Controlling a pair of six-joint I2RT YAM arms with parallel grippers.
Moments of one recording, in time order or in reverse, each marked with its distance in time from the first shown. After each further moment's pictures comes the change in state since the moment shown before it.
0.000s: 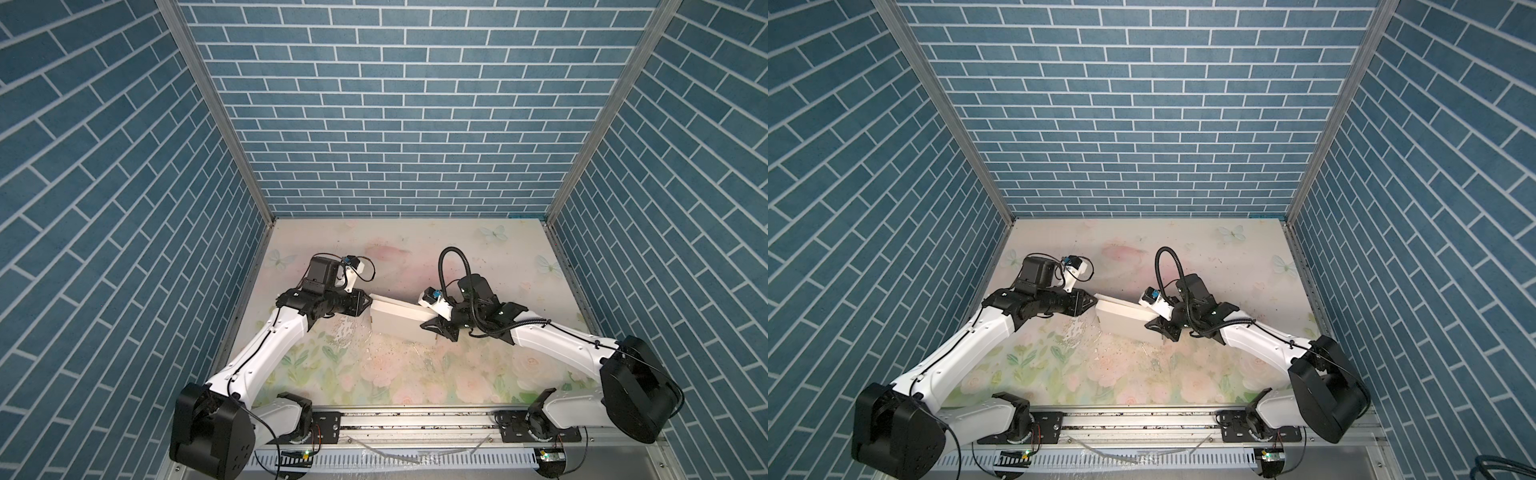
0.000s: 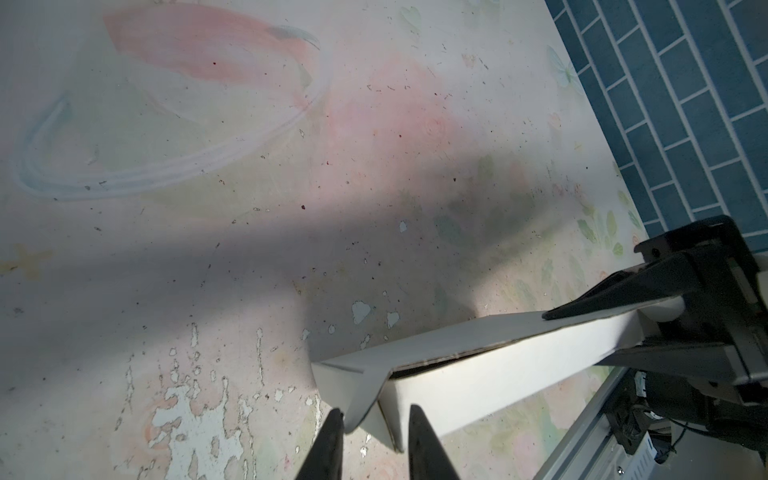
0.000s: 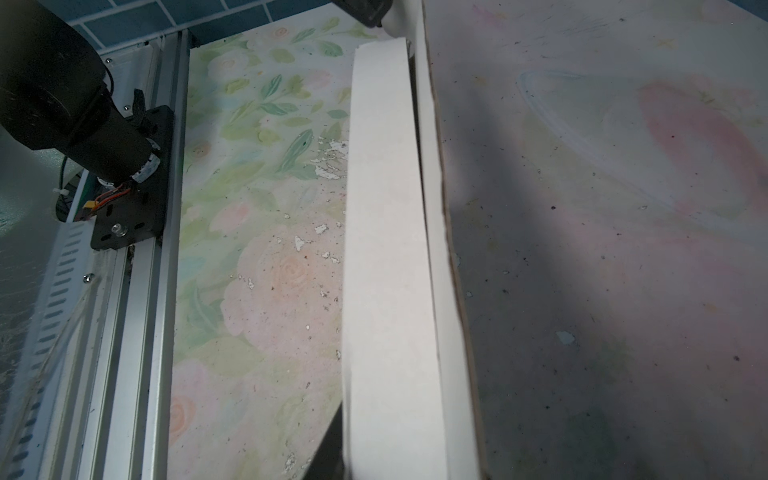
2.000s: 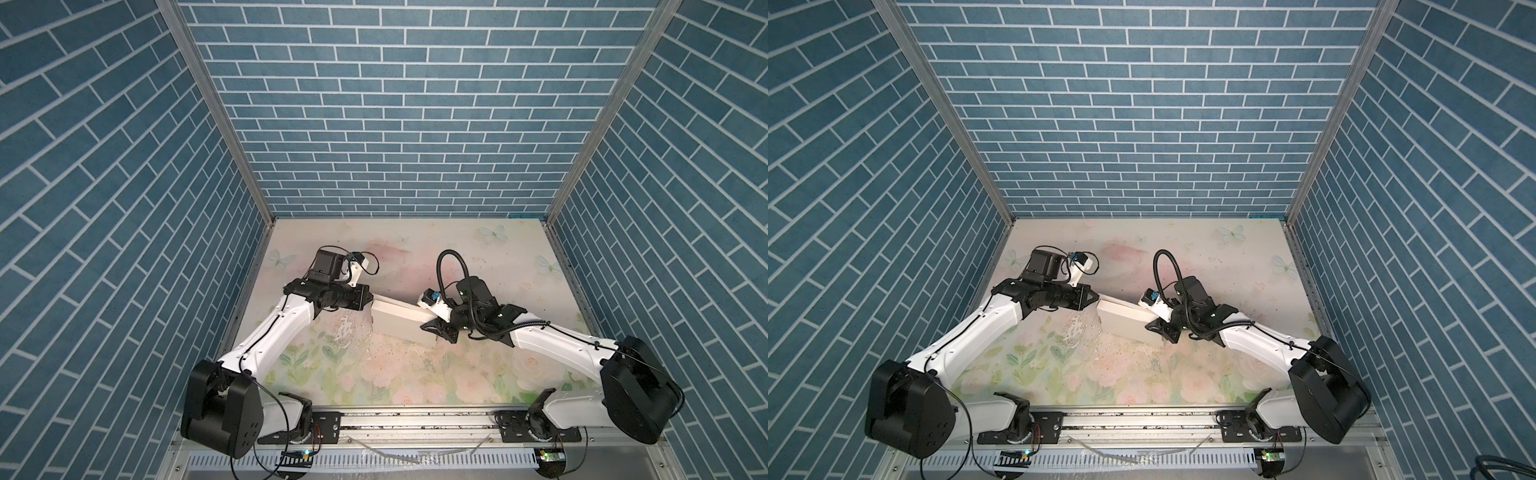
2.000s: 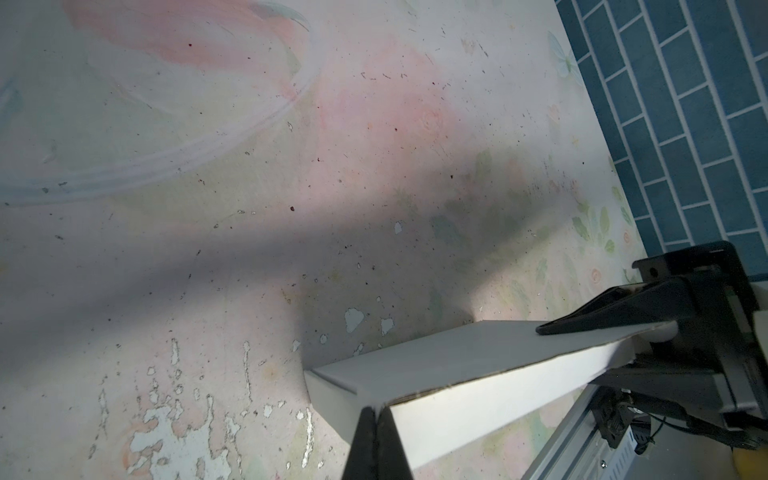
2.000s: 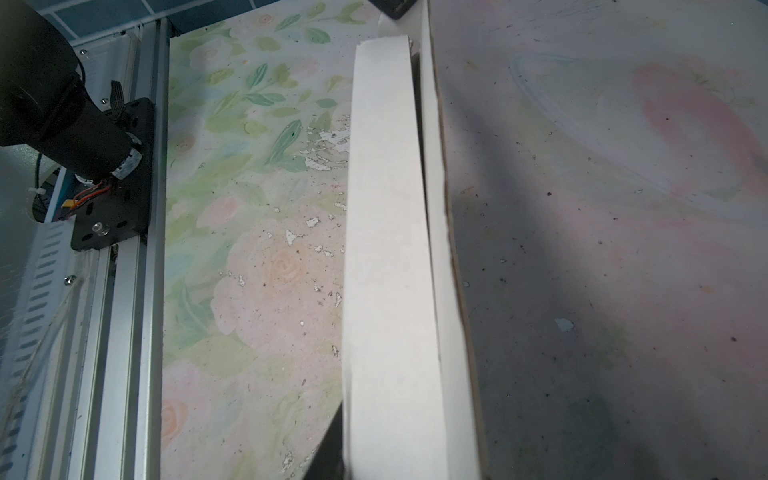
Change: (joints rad) left arm 0.000 0.108 0.064 -0.017 0.040 -0.002; right arm 0.021 -0.003 -0.013 0.004 0.051 0.026
